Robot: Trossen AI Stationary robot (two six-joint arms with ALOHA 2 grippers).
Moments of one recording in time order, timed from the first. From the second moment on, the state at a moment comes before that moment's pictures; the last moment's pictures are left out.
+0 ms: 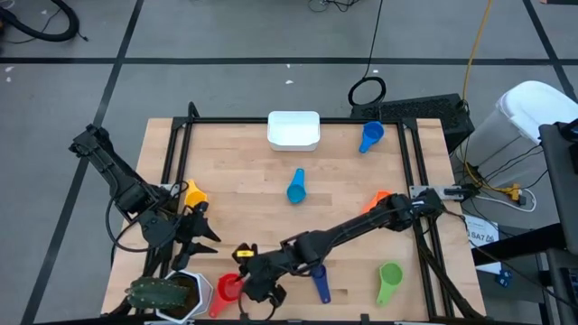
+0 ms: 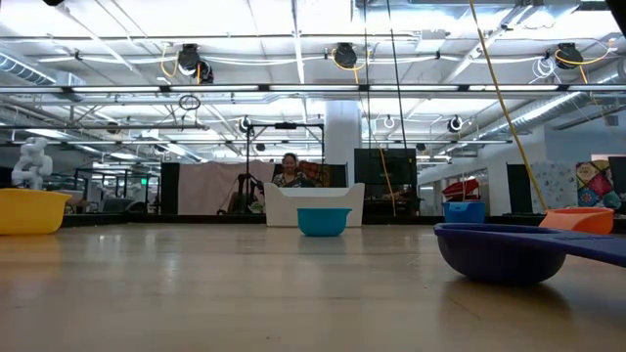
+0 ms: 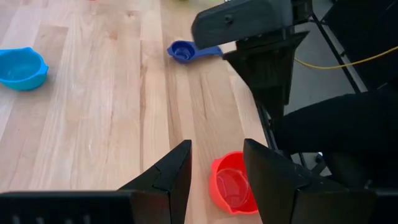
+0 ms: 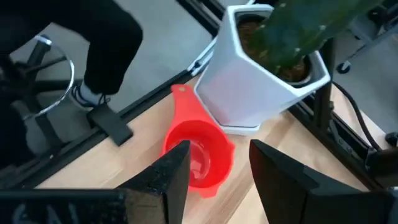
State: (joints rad) left arm -0.77 0.96 0.90 -0.62 -0.30 -0.59; right arm 0.40 2.33 2.23 -0.50 -0.05 -0.47
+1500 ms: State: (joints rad) left arm -0.78 0.96 0.91 -0.64 -0.32 -0.54; right arm 0.32 2.20 2.04 -1.59 0.13 0.40
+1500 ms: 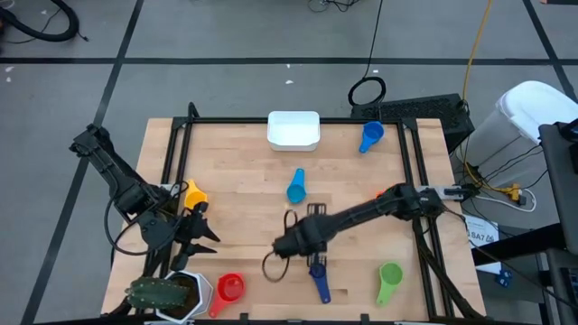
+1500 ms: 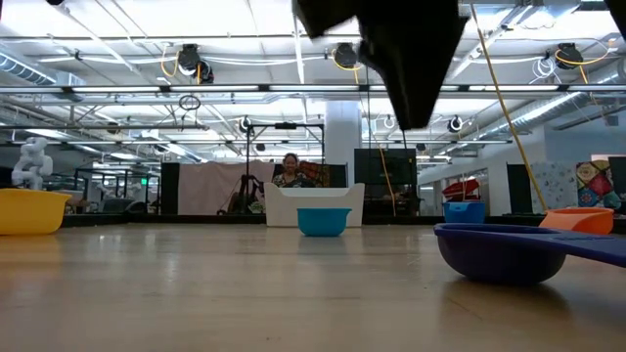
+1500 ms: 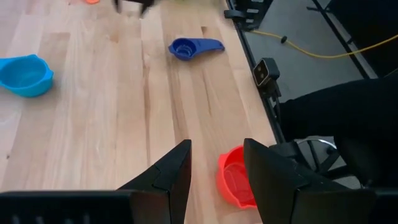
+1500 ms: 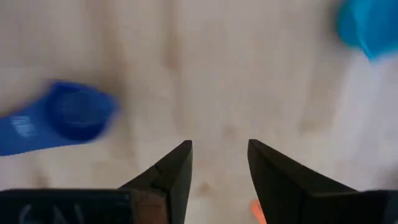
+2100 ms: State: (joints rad) left arm -0.78 0.96 0.90 -0.64 -0.32 -0.50; right arm 0.02 1.76 1.29 -1.15 0.32 0.52
